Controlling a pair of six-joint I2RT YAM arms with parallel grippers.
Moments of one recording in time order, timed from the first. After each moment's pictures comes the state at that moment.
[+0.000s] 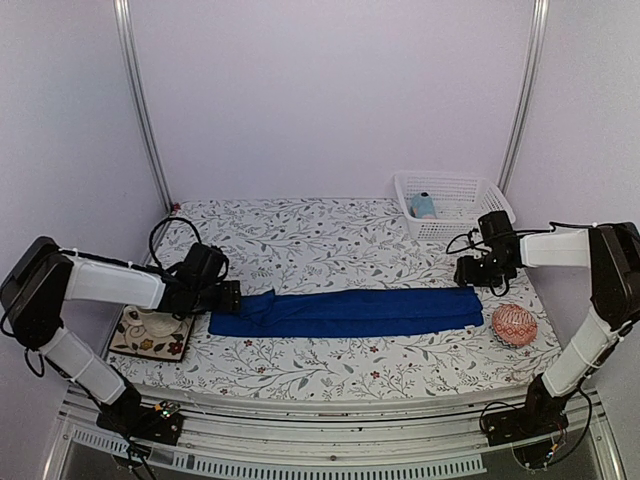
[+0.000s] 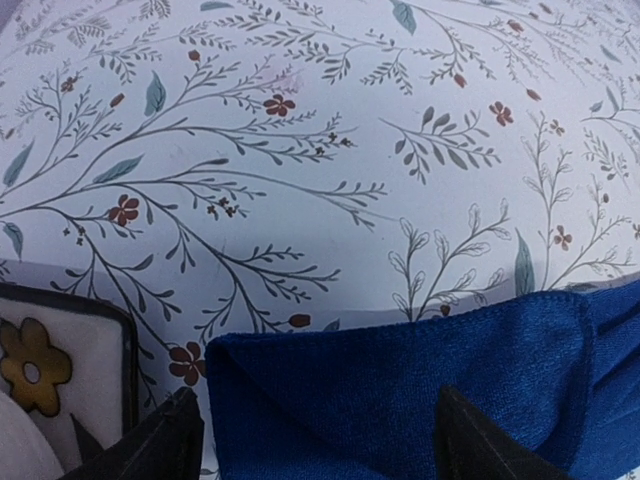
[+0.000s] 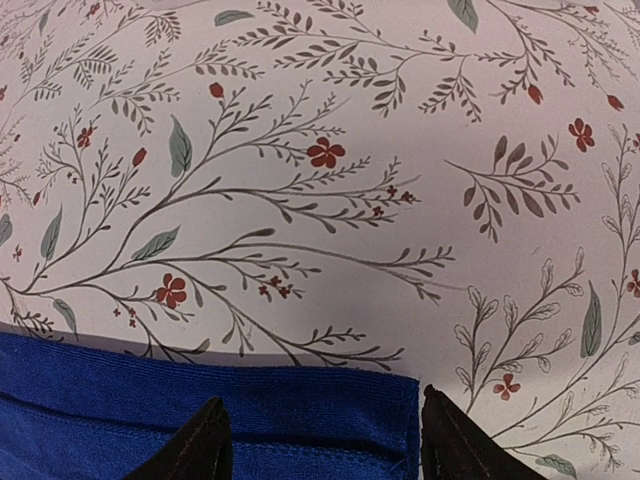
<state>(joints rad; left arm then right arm) -0.56 1.51 0.65 -0.04 -0.32 -0.49 0.18 1.62 0.90 -0.29 0.02 0.21</state>
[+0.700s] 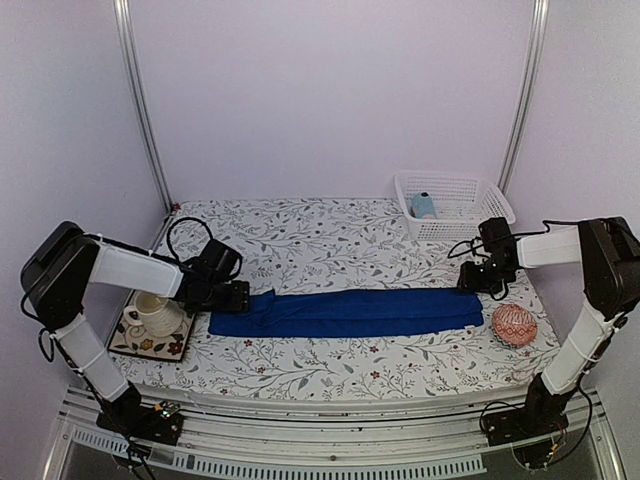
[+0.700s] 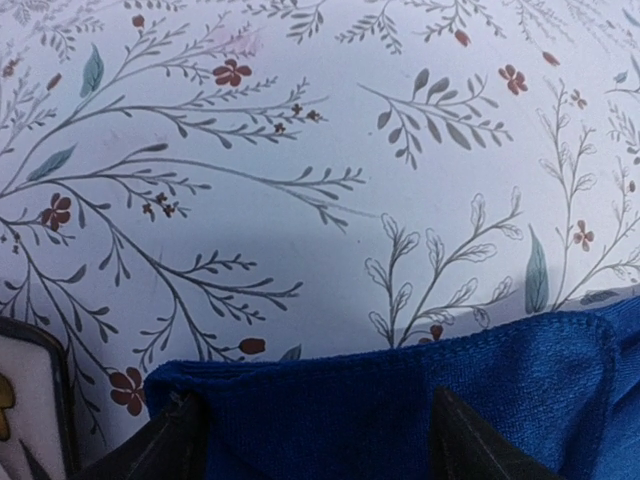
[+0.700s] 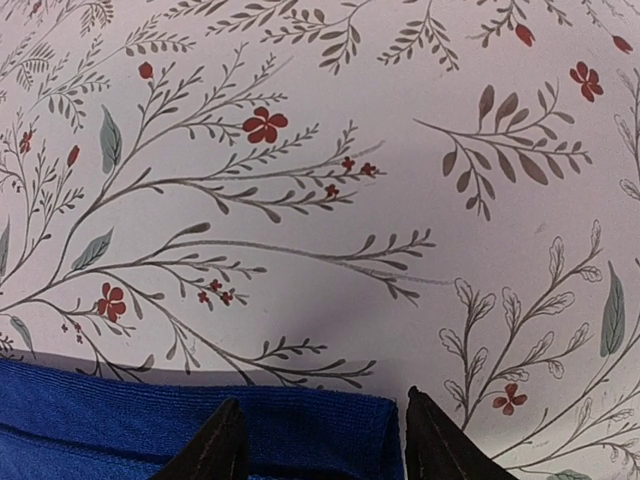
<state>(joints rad) -0.56 1.66 0.77 -0.10 -0.28 -0.51 0.14 1.70 0.89 -0.26 0.02 0.25</state>
